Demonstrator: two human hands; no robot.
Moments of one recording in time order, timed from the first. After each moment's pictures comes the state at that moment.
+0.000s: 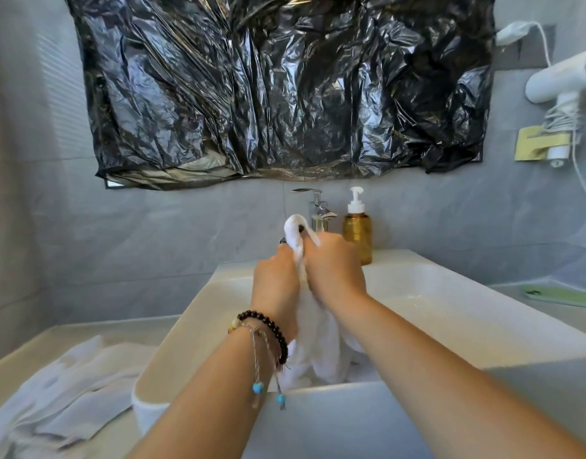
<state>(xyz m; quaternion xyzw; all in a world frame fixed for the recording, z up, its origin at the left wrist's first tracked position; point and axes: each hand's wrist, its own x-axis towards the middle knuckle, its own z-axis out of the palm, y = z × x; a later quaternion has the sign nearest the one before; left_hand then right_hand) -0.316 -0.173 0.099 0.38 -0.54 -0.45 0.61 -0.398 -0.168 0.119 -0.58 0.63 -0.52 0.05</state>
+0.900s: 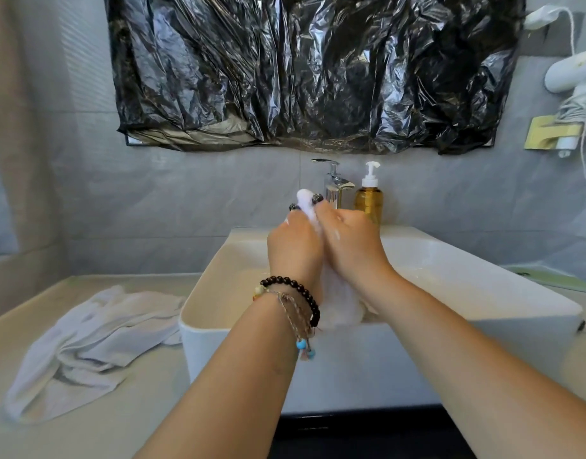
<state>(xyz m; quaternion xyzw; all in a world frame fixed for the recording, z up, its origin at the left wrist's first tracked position) -0.292 -0.119 0.104 0.39 -0.57 -0.37 0.62 -0.371 -0.099 0.116 -0.61 0.54 -0.58 0.08</state>
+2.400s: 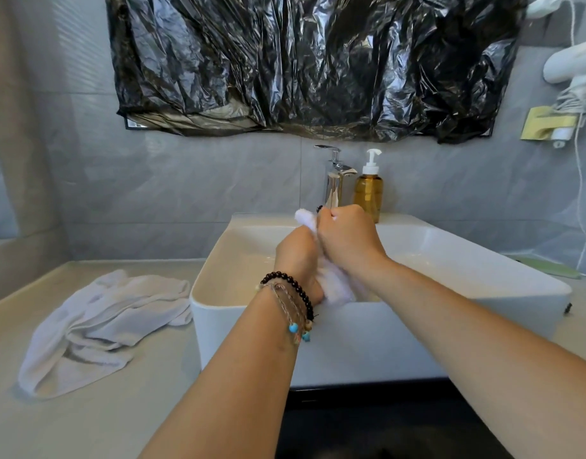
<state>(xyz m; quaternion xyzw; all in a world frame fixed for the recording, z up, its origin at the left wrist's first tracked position) -0.299 -0.136 0.070 0.38 -0.44 -0.59 0.56 -0.367 -0.113 0.100 -0.58 0.63 -0.51 0.07</state>
